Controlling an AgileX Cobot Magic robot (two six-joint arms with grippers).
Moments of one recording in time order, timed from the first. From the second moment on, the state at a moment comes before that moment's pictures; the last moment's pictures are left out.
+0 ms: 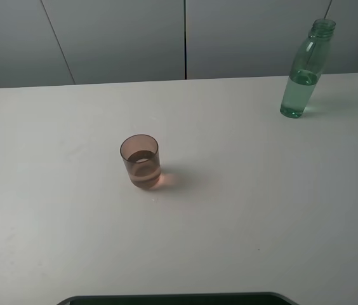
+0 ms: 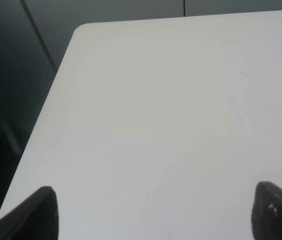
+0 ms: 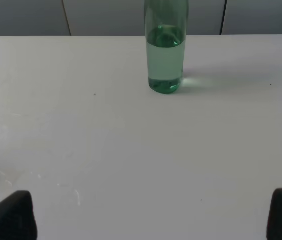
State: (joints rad) left arm -0.07 0.00 -0.51 0.16 1.08 -0.02; right arm 0.01 0.00 -0.51 0.07 1.10 -0.03
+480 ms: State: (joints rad) left arm -0.07 0.00 -0.51 0.15 1.08 -0.02; right arm 0.04 0.00 -0.51 0.07 1.10 -0.03
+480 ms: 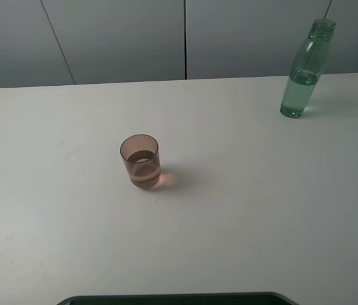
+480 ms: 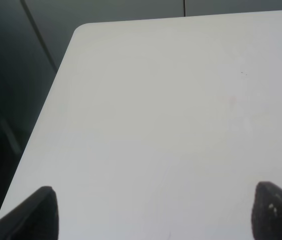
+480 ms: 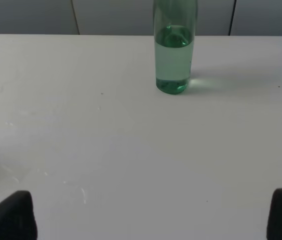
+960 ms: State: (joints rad) left arm -0.07 0.00 -0.51 0.15 1.08 -0.02; right arm 0.04 0.00 -0.51 0.07 1.10 -0.03
